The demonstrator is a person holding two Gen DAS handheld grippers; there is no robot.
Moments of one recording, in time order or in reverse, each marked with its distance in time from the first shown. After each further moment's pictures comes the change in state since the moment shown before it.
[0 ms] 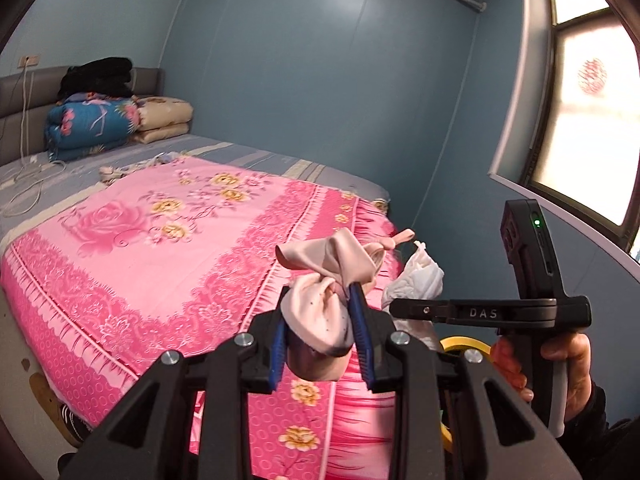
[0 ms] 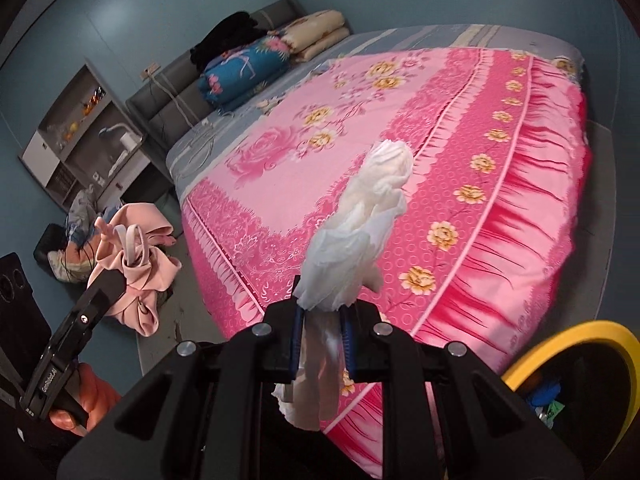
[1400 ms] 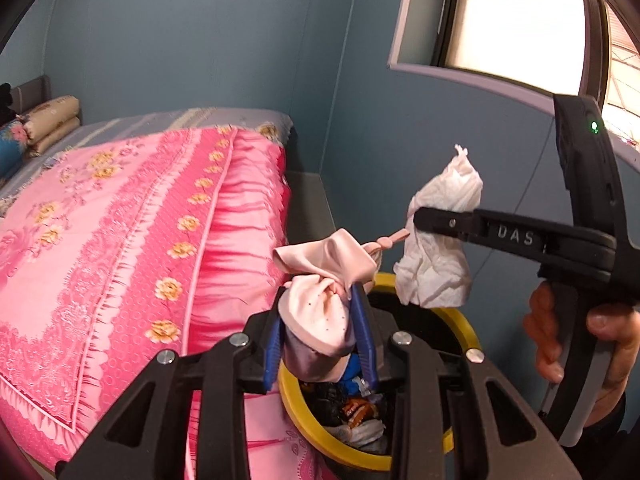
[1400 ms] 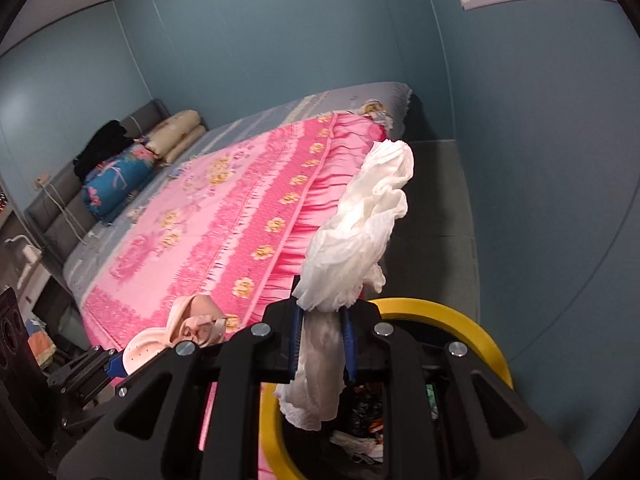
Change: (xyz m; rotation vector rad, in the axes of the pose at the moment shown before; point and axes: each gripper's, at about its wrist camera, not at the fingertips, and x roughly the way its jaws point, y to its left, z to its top) left arm 0.122 -0.190 -0.056 0.254 0.270 -0.235; right arm -0.163 -0.142 -0.065 0.244 -0.304 -0.428
